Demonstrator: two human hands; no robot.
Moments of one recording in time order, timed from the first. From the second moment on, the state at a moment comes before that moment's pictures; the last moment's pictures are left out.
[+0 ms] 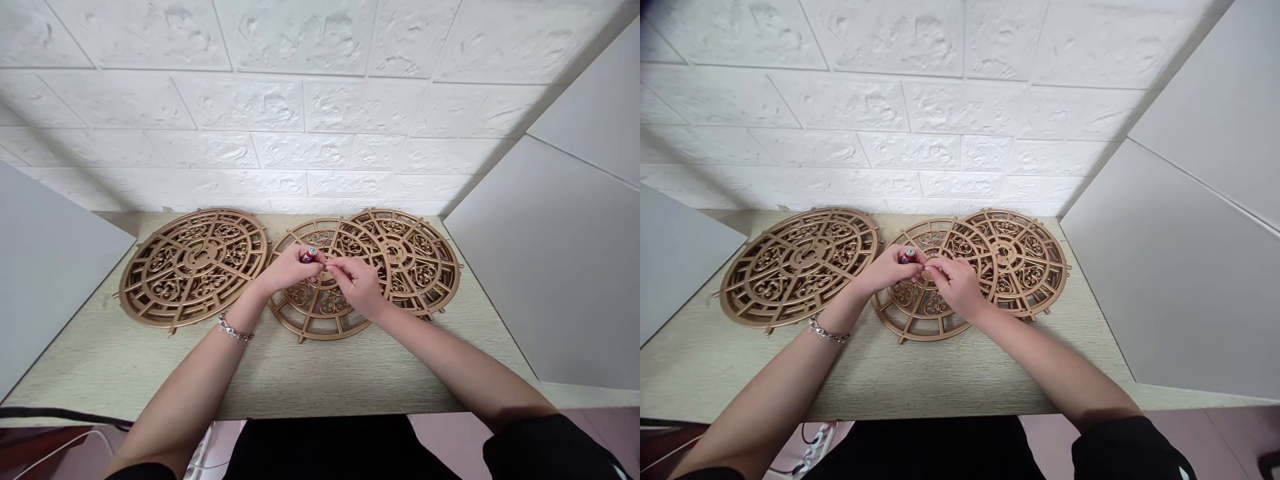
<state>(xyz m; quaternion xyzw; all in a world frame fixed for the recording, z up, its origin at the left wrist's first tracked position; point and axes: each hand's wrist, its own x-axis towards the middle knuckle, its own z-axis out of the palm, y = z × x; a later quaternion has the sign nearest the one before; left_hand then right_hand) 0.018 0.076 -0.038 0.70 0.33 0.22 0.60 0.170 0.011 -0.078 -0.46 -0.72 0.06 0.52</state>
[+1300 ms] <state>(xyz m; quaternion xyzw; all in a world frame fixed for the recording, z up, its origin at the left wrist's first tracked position) 0.016 0.078 -0.040 0.63 0.35 0.22 0.66 0.169 0.011 -0.074 -0.47 -0.68 0.21 0.52</state>
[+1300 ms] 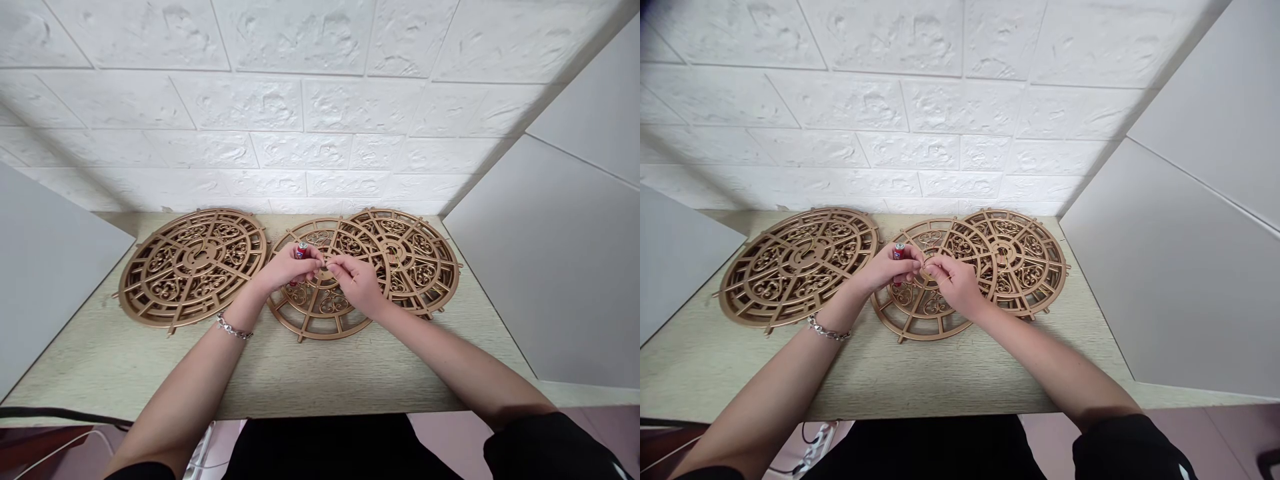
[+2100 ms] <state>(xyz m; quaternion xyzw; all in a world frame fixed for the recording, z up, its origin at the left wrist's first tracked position) 0.018 0.076 -0.043 0.64 0.35 0.19 0.66 0.169 0.011 -0.075 -0.47 -0.68 0.21 0.52</state>
